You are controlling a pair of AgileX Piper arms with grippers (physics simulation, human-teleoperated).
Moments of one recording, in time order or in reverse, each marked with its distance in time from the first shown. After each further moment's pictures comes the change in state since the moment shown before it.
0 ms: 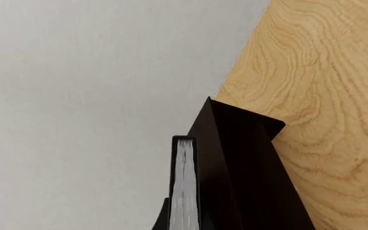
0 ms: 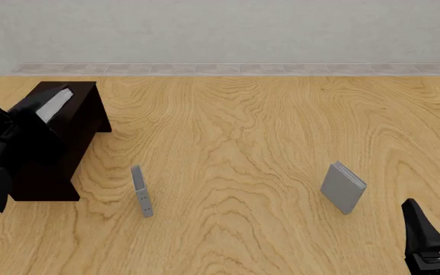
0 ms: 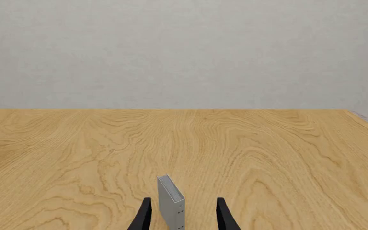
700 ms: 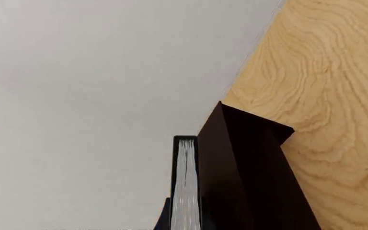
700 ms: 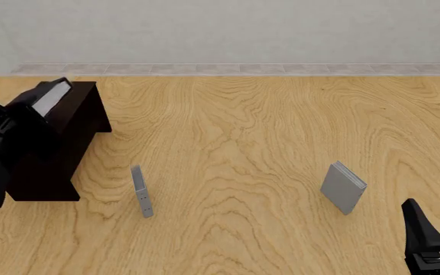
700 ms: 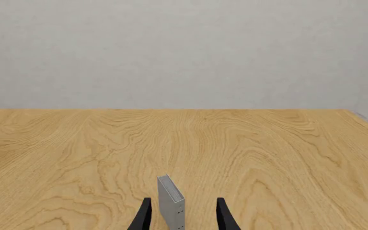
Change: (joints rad) left arm -0.016 -0.034 -0.022 0.030 0.005; right arm 0.000 0.000 0.000 0.000 0.000
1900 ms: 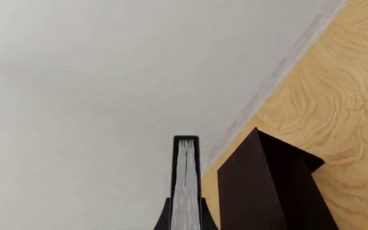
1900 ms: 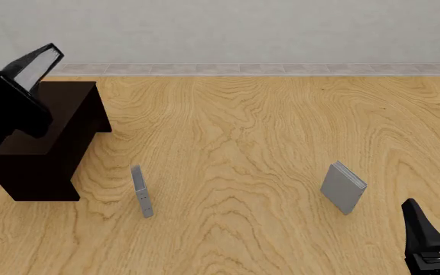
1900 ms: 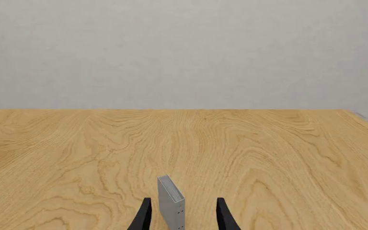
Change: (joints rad) left arm -0.026 -0.124 -0.092 0.104 -0.057; right arm 0.000 0.000 0.000 0.000 0.000
